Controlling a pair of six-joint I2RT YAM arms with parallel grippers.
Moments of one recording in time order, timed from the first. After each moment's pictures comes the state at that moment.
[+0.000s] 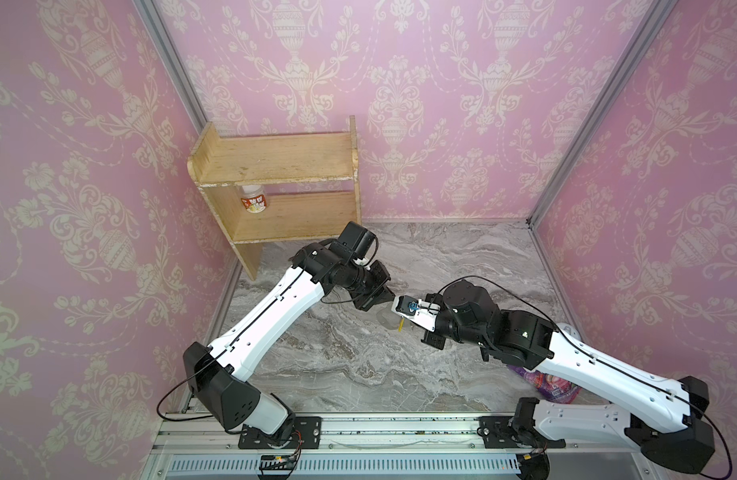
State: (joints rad) left arm -0.63 1.51 1.61 -1.10 0.48 -1.24; right arm 1.00 1.11 1.13 -0.59 0.08 -0.40
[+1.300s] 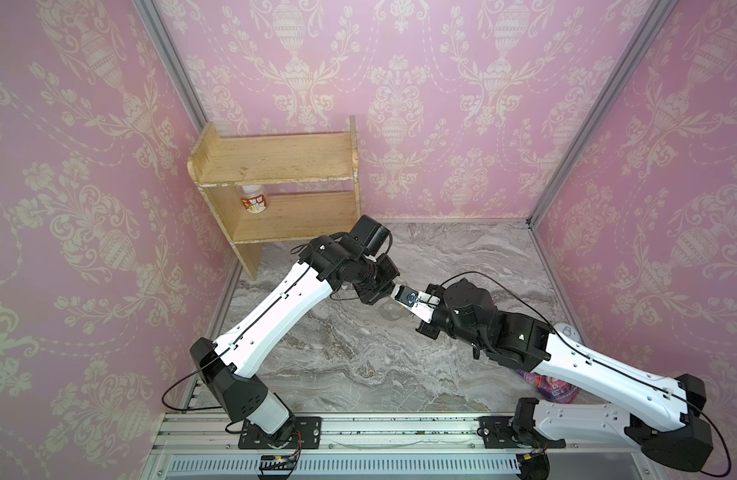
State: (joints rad) left arm -0.71 1.57 1.78 -1.18 0.27 -1.28; right arm 1.02 1.12 1.11 -0.44 0.25 -0.41
